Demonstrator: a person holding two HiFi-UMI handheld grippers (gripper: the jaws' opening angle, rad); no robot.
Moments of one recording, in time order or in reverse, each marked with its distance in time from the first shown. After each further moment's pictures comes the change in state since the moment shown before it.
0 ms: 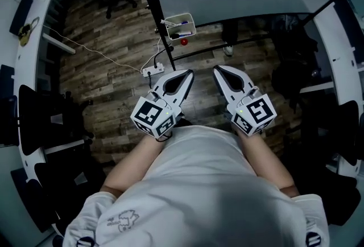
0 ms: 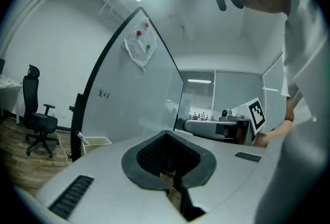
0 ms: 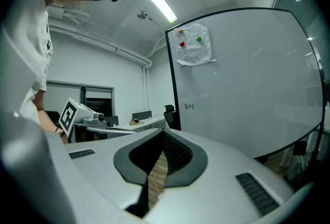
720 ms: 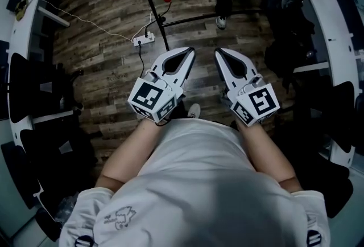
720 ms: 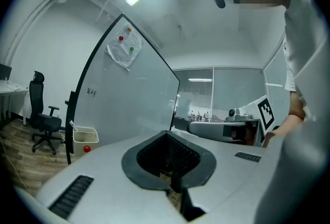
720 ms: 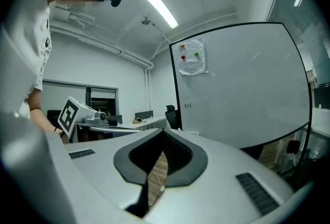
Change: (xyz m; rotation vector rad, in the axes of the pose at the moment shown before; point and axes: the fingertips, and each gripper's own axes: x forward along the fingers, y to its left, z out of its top) left arm -0.015 -0.127 -0.029 0.024 -0.014 0.057; right arm -0.132 0.031 -0.013 -0.013 -0.007 0.003
